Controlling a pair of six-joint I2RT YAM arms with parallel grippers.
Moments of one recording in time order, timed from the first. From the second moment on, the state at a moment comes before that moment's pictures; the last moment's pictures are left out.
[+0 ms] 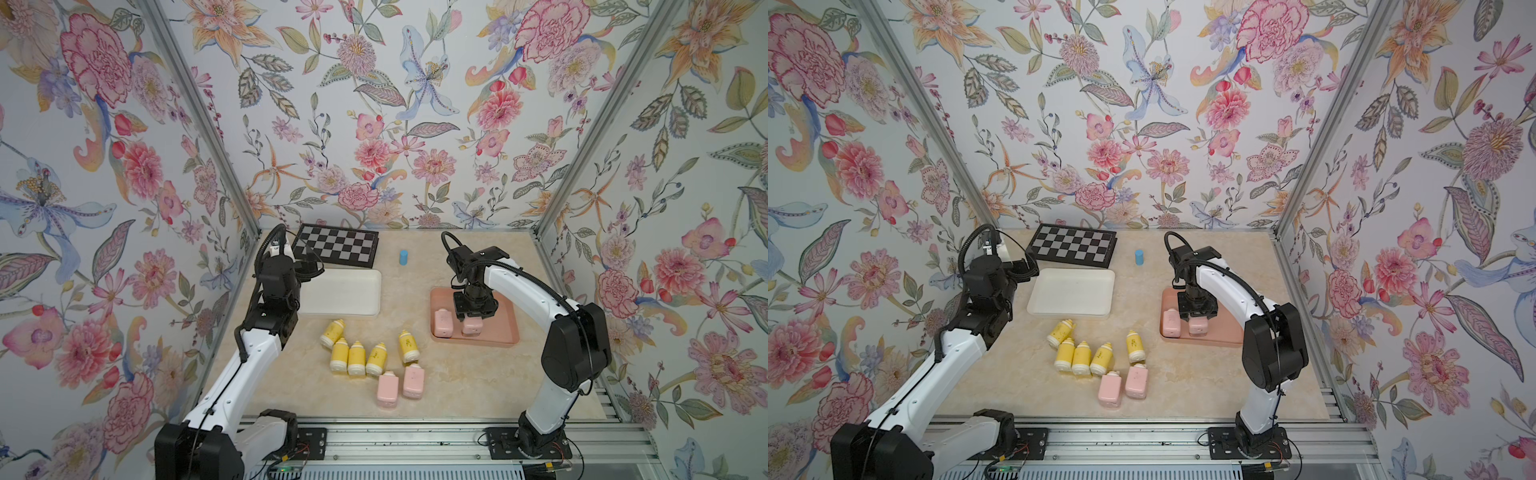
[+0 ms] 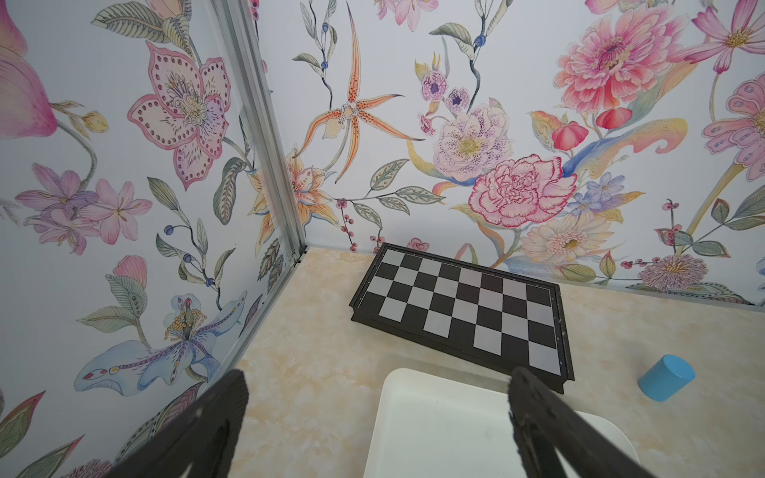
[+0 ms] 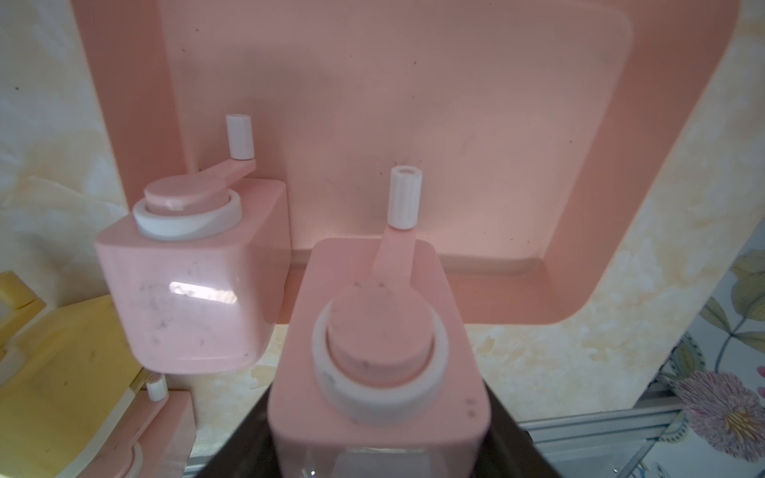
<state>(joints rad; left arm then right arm) -0.18 1.11 0.86 0.06 -0.37 -0.05 0.46 1.79 1.51 -1.31 0.11 0.40</state>
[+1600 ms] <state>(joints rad) -0.18 1.11 0.86 0.06 -0.38 -0.05 0.45 1.86 1.42 -1.17 0.06 0.45</state>
